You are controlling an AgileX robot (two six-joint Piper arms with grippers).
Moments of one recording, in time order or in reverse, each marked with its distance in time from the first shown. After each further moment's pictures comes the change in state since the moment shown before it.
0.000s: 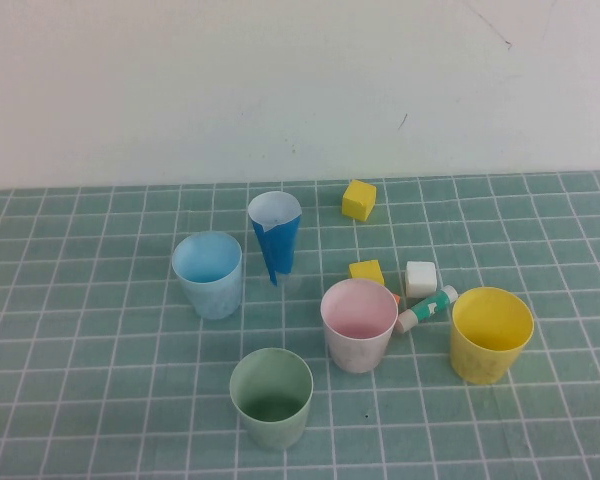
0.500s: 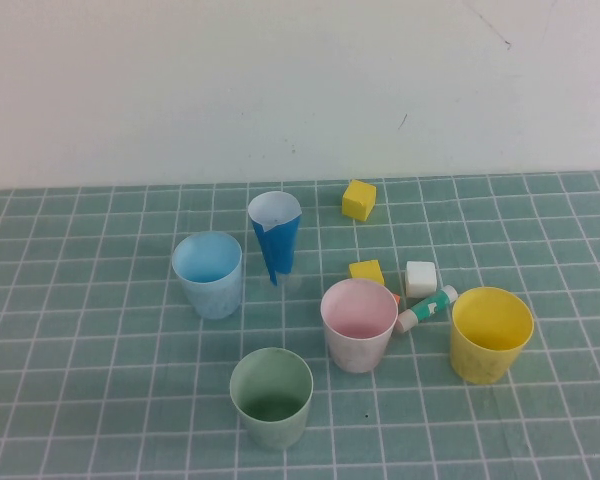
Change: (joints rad) right arm 0.000 0.000 0.010 -0.018 -0.702 -0.002; left arm 0.000 0.000 0.002 0.010 -0.705 0.000
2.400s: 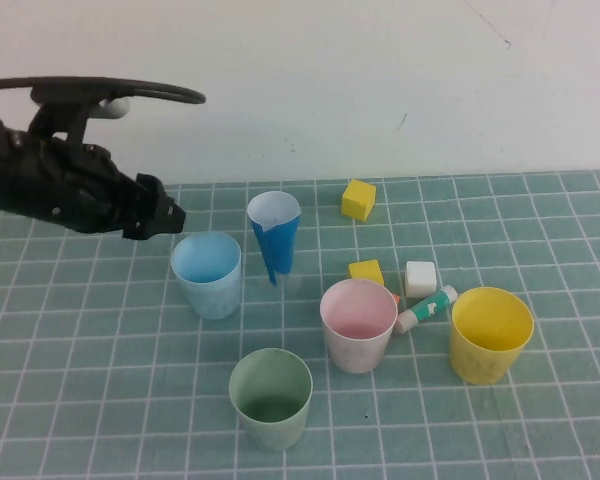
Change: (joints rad) right arm 0.000 0.423 -0.398 0.588 1.074 -0.862; left arm 0.000 1.606 -1.264 -0.617 1.094 0.637
